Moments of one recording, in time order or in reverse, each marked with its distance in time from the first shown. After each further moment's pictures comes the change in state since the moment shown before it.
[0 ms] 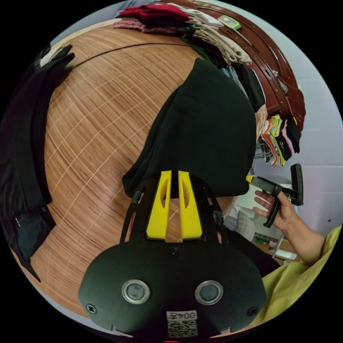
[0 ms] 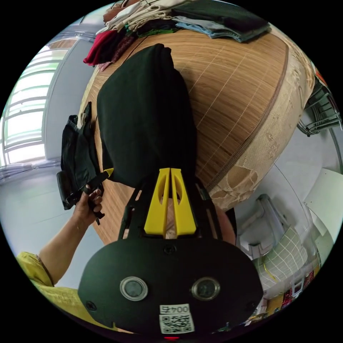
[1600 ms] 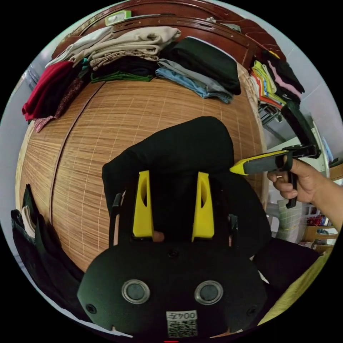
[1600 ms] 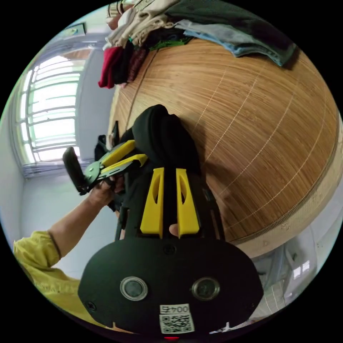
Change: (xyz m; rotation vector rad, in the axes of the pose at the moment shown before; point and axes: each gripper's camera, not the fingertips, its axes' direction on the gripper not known) left arm 0.225 -0.196 0.059 -0.002 -0.269 0.586; right arm 0.086 -0.134 -0.044 -0.004 -0.328 -0.078
